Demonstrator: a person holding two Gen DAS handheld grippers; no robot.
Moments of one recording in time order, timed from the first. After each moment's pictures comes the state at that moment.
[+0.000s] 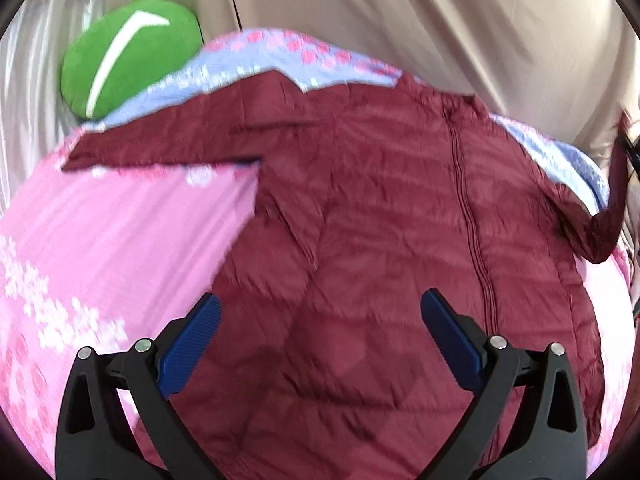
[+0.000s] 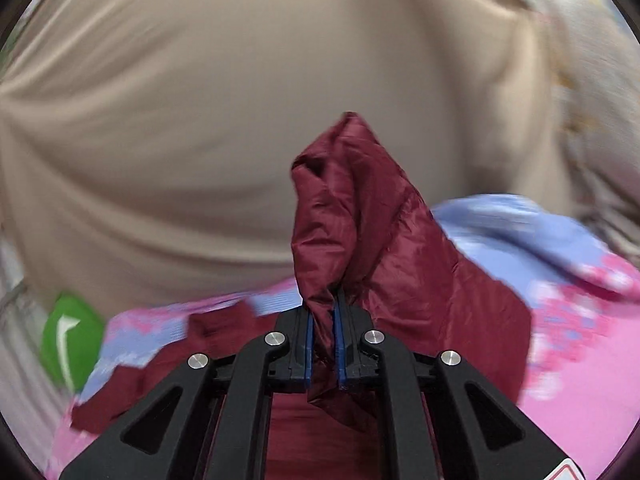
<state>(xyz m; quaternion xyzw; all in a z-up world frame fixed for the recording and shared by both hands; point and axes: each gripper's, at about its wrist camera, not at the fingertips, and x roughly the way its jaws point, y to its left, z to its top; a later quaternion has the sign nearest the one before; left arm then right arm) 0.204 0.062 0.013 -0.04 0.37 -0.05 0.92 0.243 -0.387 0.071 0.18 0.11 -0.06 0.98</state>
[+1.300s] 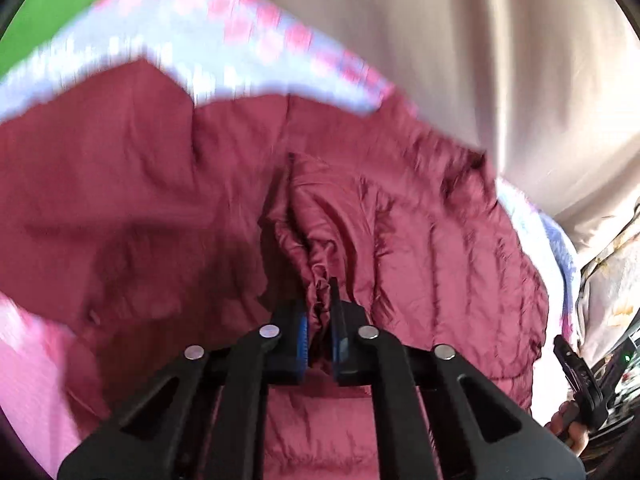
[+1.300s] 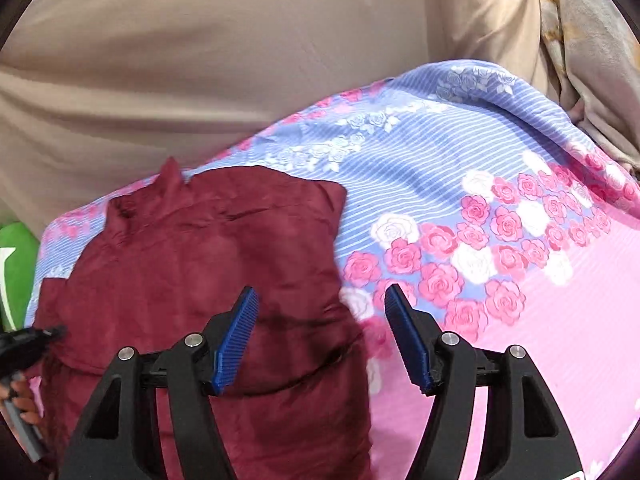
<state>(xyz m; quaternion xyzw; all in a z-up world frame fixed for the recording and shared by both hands) 0.436 0.023 -0.010 -0.16 0.41 -0.16 0.88 0.262 -0.400 -0.047 0.16 0.27 -0.16 0.94</state>
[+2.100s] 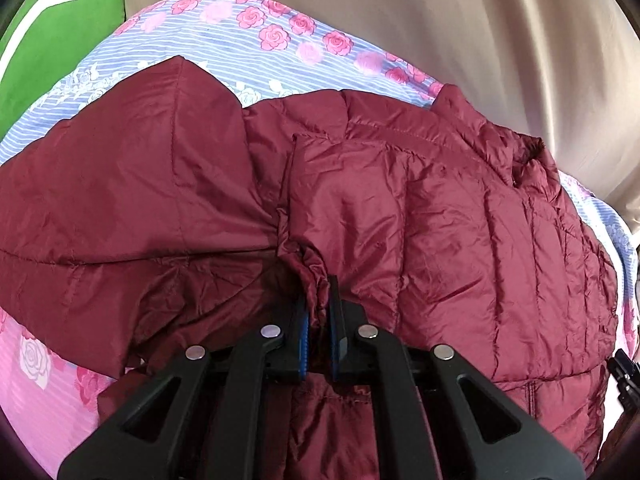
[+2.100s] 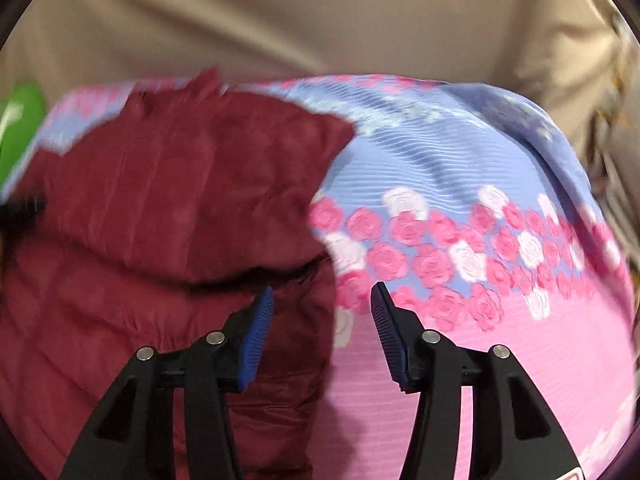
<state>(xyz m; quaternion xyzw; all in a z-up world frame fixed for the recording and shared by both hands) 0.448 0.031 -0.054 -0.09 0.39 -0.09 0.91 0.256 -0.366 -0.075 -0.04 0.34 -0.12 0.93</state>
